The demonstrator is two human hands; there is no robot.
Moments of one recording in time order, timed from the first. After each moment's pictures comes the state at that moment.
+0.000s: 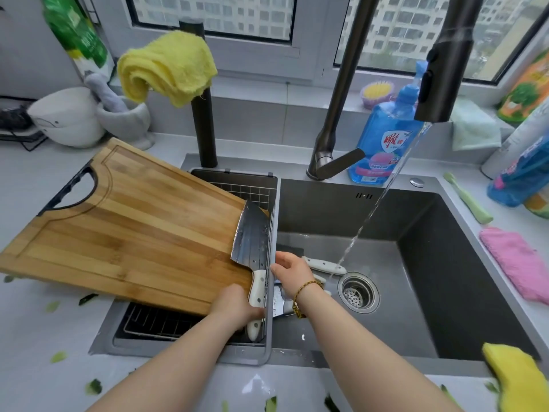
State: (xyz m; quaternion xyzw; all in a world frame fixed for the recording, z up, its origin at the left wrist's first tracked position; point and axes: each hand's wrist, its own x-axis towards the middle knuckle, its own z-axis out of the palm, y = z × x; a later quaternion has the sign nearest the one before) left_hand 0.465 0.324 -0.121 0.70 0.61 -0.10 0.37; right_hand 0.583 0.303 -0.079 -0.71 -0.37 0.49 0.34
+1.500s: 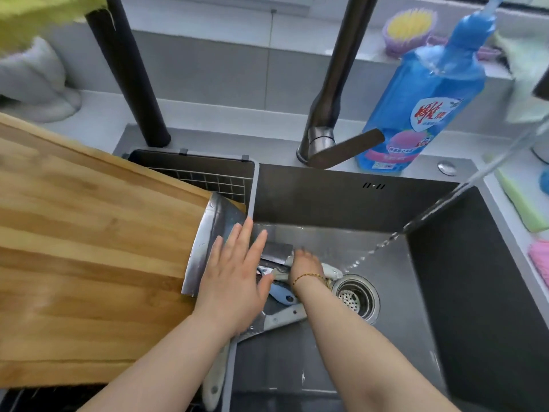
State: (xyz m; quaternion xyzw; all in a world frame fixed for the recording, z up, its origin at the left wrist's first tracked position) left_hand 0.538 0.384 -0.115 0.86 0.49 0.01 0.14; right_hand 0.685 0.394 -0.205 -0.82 -0.47 0.31 -0.08
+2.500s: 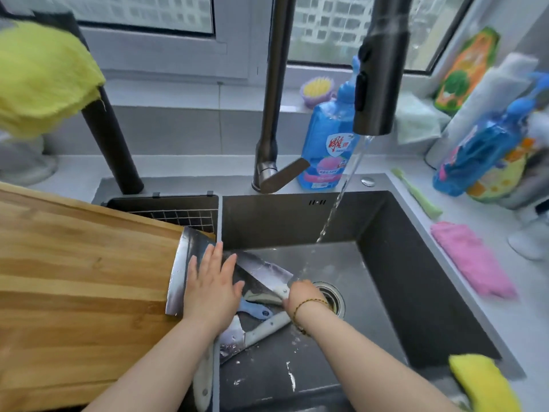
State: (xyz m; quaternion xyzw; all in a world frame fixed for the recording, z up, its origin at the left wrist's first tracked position) left_hand 0.539 0.374 -0.097 0.85 0.51 -0.03 0.12; right_hand 0.684 0.322 -0.119 -0.84 -0.45 0.30 -0.09
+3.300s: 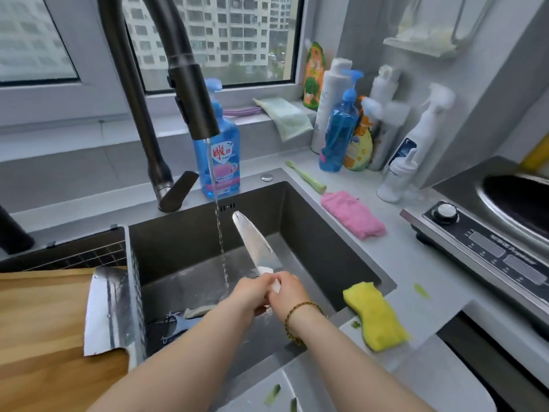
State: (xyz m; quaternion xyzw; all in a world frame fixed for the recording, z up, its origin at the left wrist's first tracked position) left_hand 0.669 0.265 -0.071 0.52 0.49 0.02 0.70; right_hand 0.709 0.200 -0.054 -0.88 -0.23 0.31 0.26
